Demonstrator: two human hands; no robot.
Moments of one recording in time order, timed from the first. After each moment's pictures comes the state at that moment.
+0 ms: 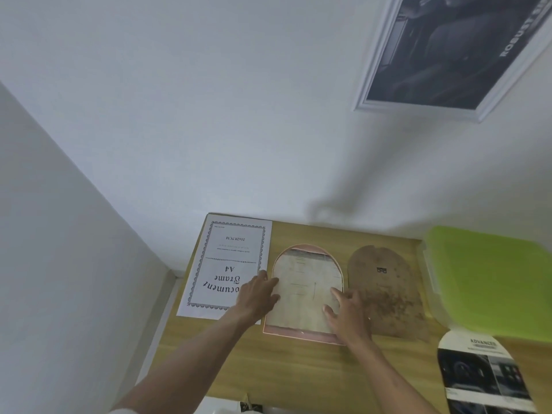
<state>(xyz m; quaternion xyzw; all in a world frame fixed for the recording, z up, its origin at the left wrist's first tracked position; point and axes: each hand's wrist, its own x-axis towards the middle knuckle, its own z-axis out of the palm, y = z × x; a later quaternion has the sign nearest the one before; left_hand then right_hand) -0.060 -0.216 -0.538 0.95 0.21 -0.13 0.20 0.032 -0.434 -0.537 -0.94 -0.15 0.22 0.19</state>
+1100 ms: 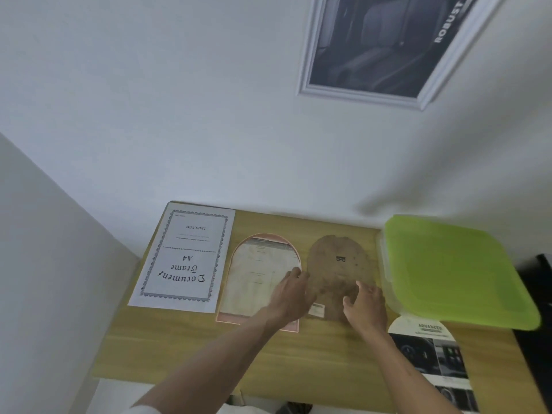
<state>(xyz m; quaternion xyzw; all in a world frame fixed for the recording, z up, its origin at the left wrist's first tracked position) 0.020 -0.375 -0.512 0.92 0.16 -0.06 0.34 0.102 -0.545 -0.518 -0.97 -0.04 0.20 0.12</state>
